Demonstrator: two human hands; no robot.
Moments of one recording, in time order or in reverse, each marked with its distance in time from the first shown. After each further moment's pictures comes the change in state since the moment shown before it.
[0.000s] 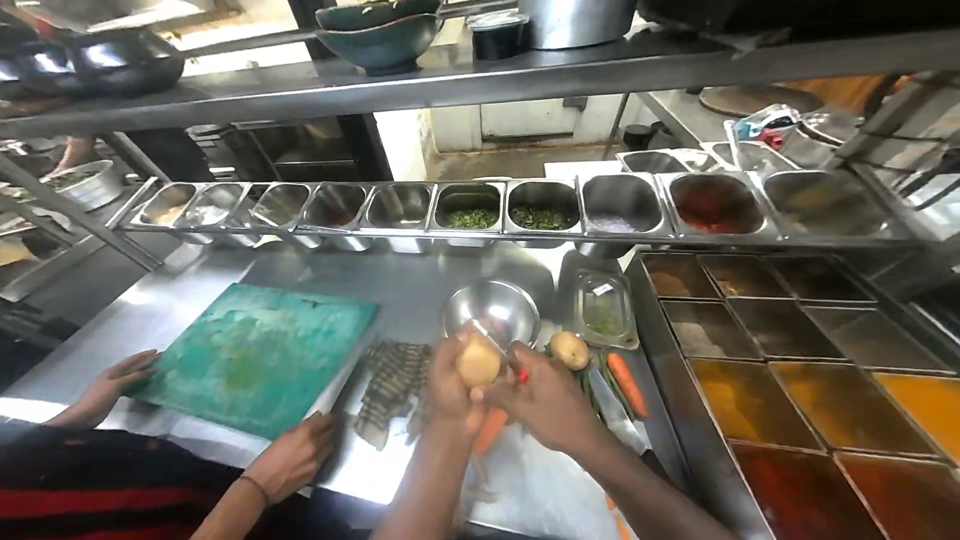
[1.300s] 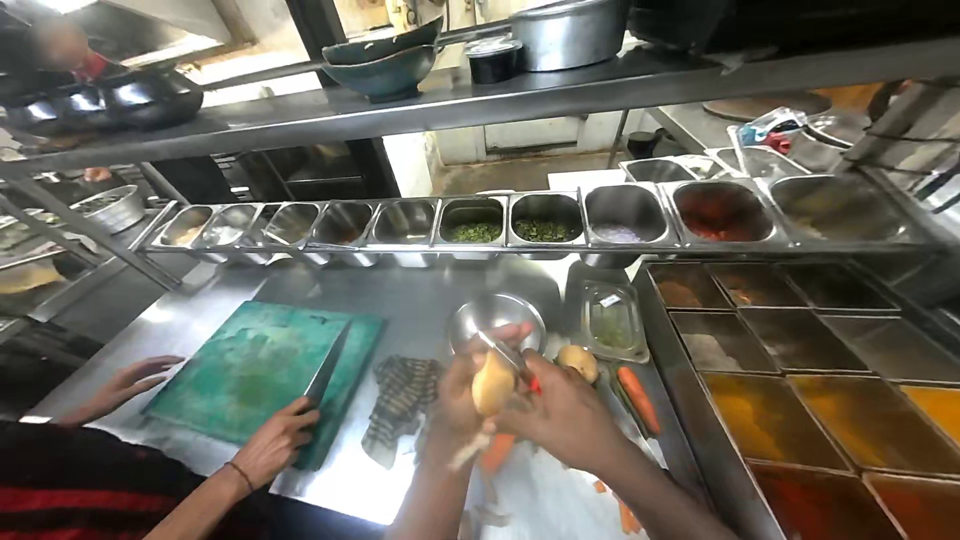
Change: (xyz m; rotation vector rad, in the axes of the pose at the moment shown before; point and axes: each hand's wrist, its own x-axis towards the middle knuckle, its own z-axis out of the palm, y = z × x) left_hand 0.017 0.003 -0.012 0.128 -0.567 0.050; right_hand -0.004 -0.007 -0.019 -0.058 0.003 -0.050
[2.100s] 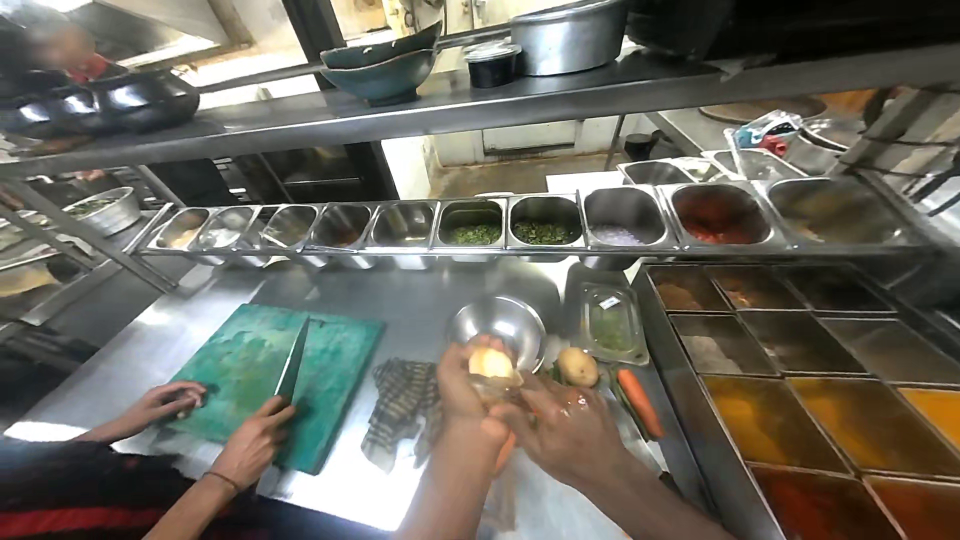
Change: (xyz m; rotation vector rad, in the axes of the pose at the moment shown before) left_hand 0.020 0.012 0.057 -0.310 0.843 -0.122; right_hand -0.005 0.019 0.036 -0.468 0.614 -0.464
